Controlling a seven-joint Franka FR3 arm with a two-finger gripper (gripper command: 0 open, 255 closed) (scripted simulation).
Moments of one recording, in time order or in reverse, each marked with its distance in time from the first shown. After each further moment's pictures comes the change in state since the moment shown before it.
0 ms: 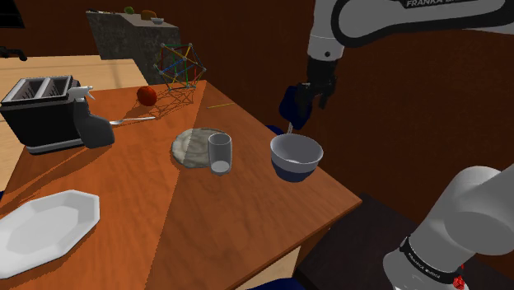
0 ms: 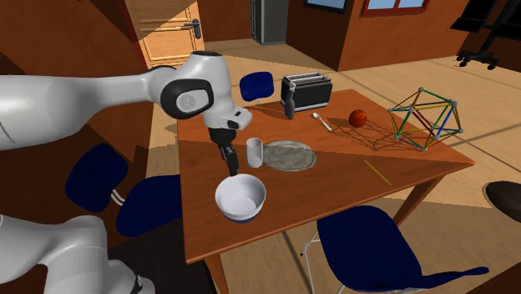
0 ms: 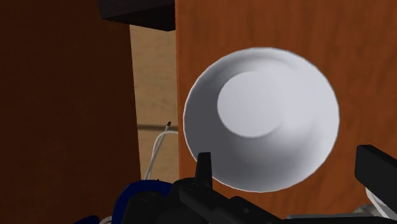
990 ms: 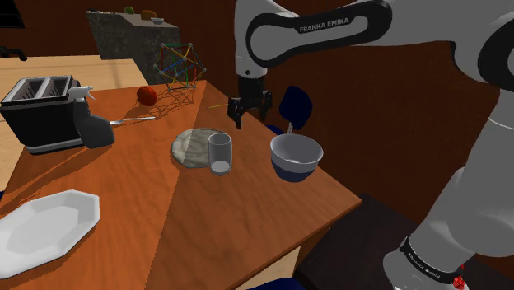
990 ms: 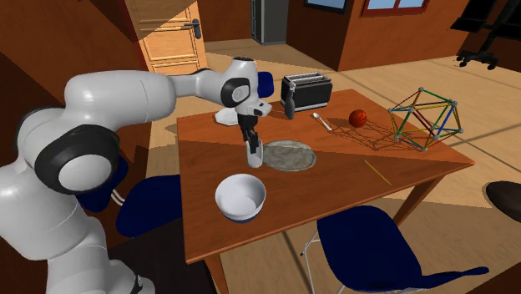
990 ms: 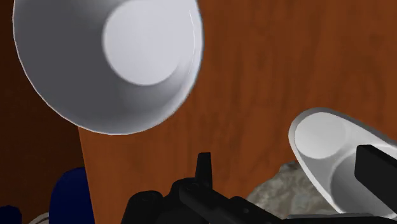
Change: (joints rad) arm 0.071 0.542 0.129 0.436 -0.052 0.062 0.274
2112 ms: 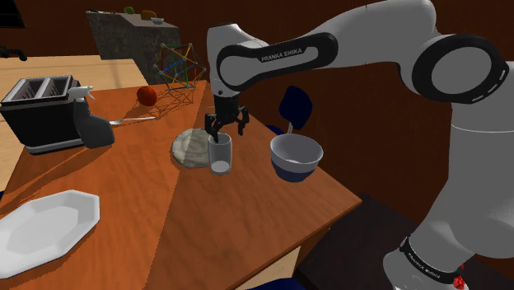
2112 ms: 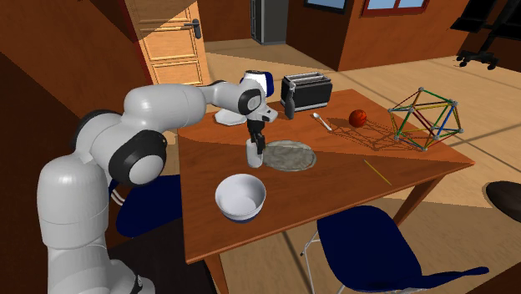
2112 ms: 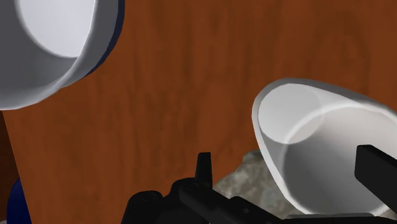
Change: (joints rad) arm 0.057 0.268 0.006 0.207 -0.055 0.044 0.088
